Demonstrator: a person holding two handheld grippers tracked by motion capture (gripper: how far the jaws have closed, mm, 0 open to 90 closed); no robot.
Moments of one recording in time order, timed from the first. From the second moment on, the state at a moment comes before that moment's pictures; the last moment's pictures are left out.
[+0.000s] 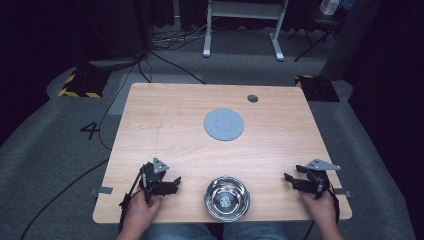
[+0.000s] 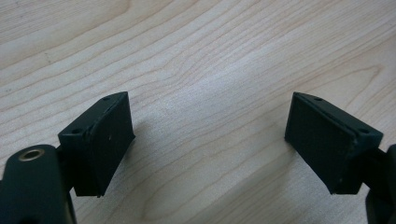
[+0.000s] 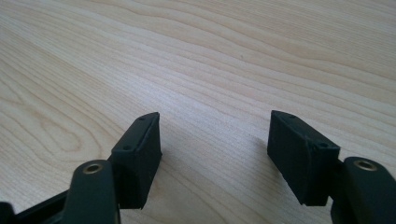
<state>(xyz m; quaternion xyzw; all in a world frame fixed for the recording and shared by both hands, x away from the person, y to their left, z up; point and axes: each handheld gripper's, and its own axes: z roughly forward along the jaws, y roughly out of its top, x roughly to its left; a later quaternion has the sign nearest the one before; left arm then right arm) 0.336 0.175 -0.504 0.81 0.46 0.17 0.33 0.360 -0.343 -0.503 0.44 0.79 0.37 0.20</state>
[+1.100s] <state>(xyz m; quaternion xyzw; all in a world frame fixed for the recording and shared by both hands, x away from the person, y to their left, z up) 0.336 0.175 -0.504 0.81 0.46 0.17 0.33 0.359 -0.340 -0.498 0.43 0.80 0.36 0.20</state>
